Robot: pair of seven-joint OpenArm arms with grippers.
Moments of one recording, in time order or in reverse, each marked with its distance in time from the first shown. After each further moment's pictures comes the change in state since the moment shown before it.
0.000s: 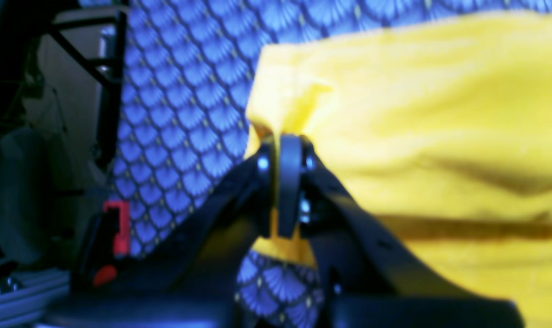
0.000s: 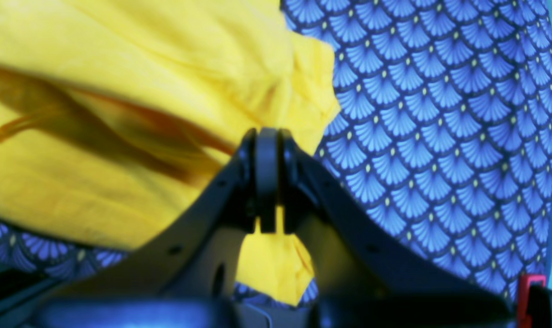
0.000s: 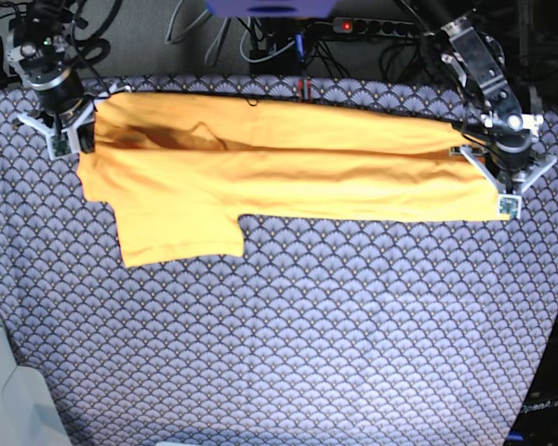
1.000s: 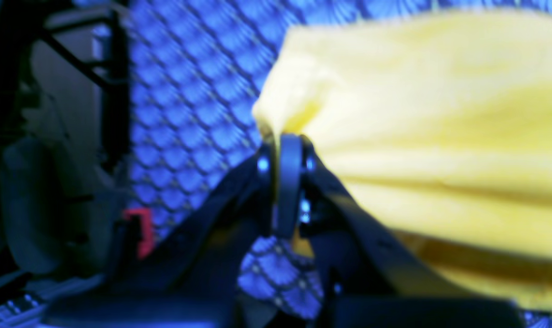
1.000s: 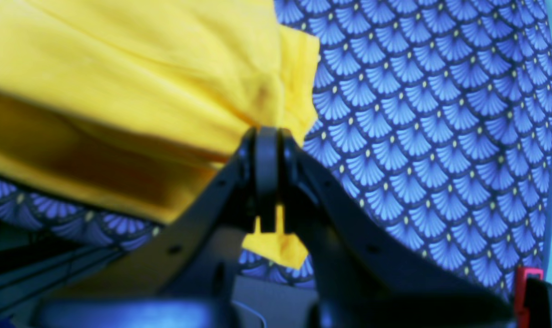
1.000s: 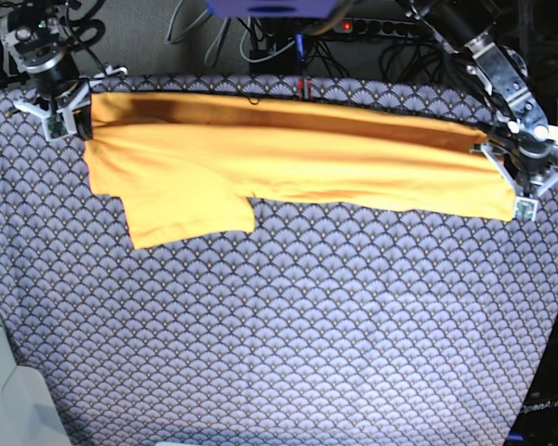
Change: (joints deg) left arm -4.7 -3.7 -6.6 -4.0 2.2 -10.8 0.2; right arm -6.2 2.6 -0.3 0.3 1.4 0.0 7.2
